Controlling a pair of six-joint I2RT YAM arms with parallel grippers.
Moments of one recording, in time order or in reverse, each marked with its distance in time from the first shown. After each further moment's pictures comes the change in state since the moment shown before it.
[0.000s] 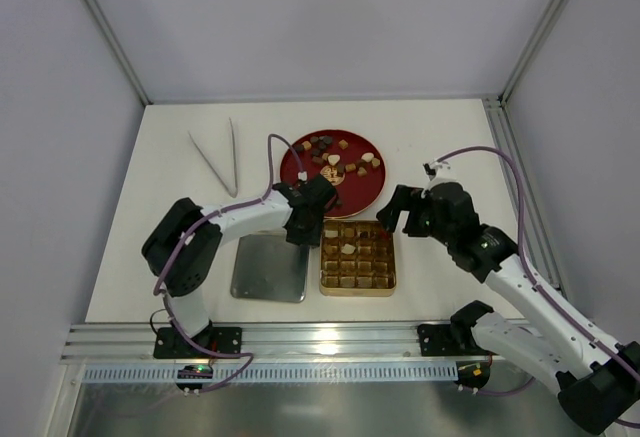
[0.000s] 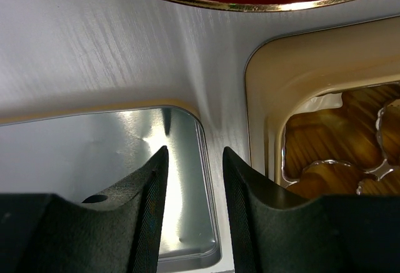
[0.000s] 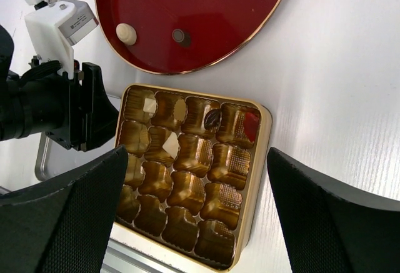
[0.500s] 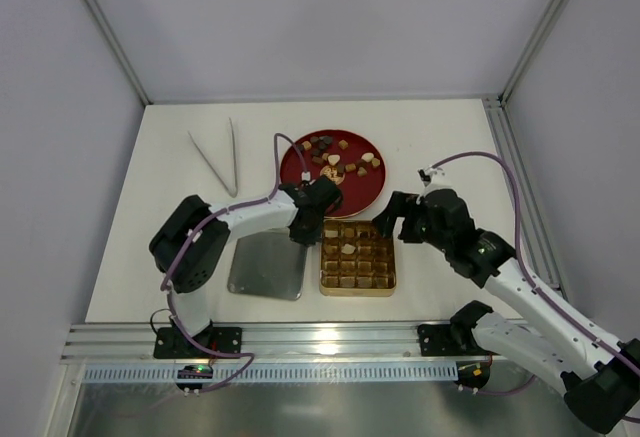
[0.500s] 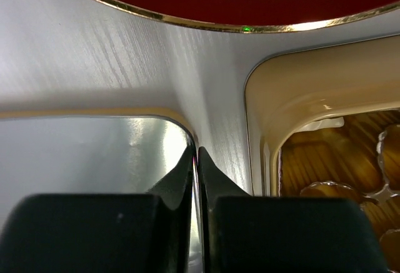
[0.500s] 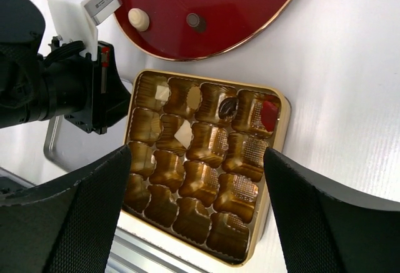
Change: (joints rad) left arm -0.014 0.051 0.020 0.013 -0.036 0.000; right arm 0.060 -0.020 -0.037 0.012 0.012 0.045
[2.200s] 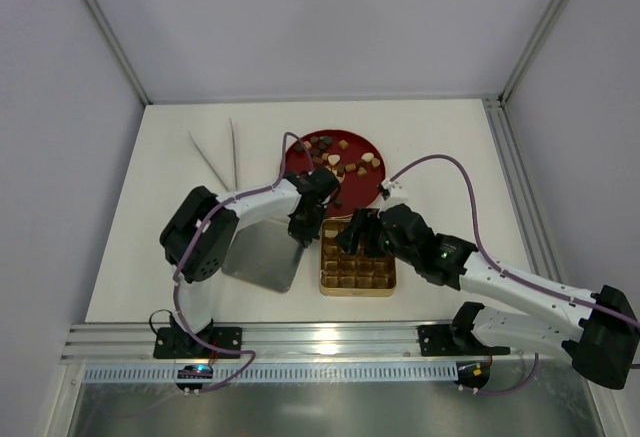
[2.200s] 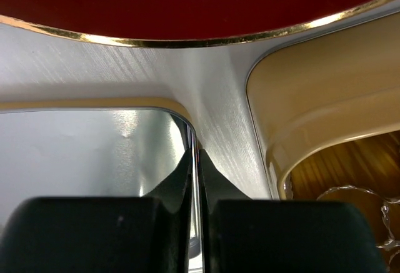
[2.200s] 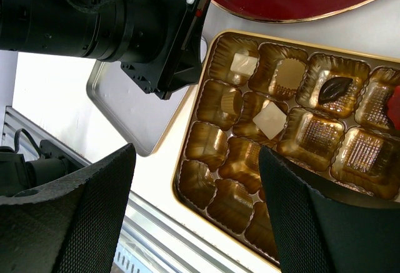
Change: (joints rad) left arm 0.061 0.090 0.109 -0.120 0.133 0.190; right arm 0.313 0.179 -0.041 0.230 0.085 0.196
